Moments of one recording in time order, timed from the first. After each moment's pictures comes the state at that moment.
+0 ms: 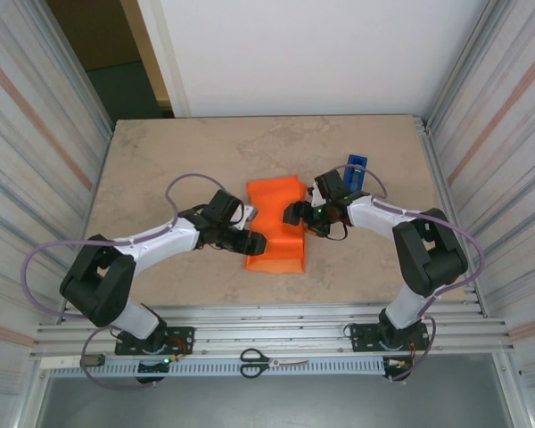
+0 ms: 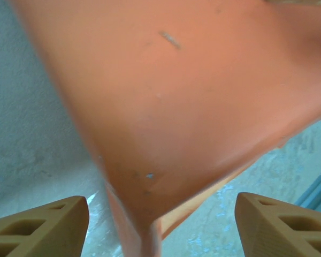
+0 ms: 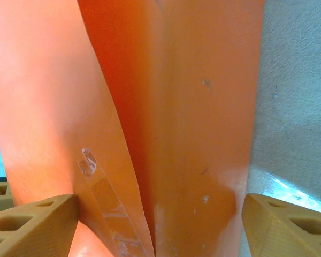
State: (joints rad) left arm -0.64 1.51 0.86 -0.41 0.34 -0.34; right arm 0.46 1.68 0.95 -0.32 -0.45 0.69
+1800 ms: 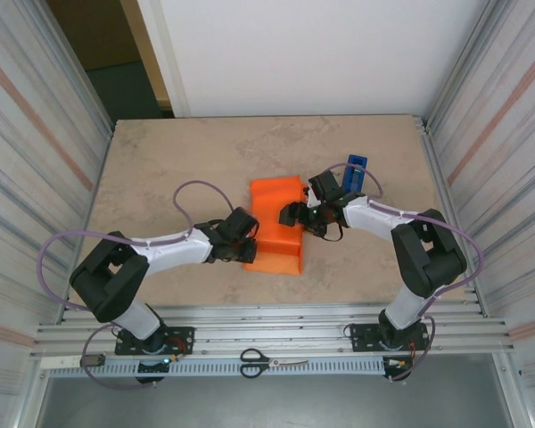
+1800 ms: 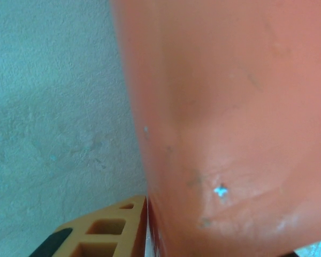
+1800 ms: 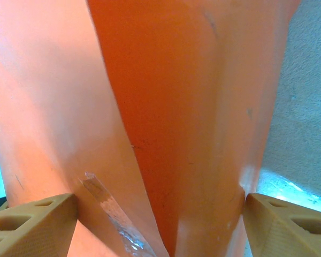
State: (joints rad) left arm -0.79 1.56 0.80 -0.34 -0.05 -0.52; right arm 0.50 1.68 0.97 -0.33 -0.39 0.70
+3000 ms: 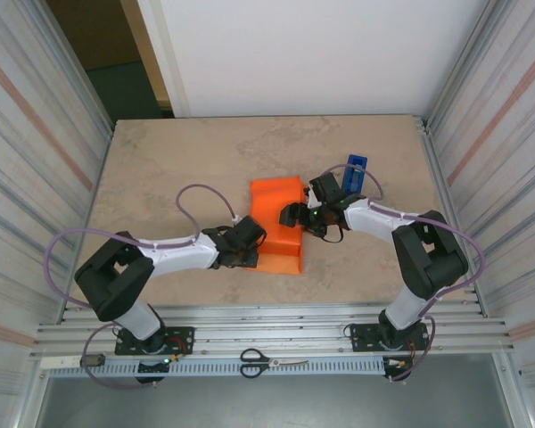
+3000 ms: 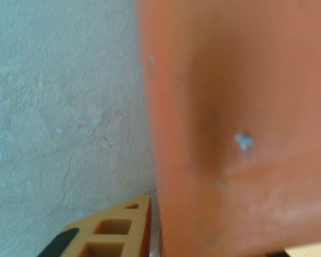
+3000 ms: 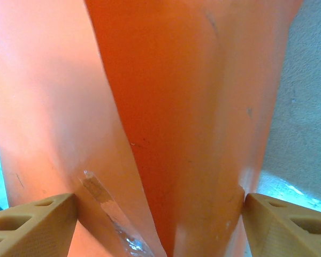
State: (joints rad) left arm -0.88 1.58 0.80 -0.38 -0.17 -0.64; right arm 0.50 1.67 0.94 -0.29 -0.39 0.70
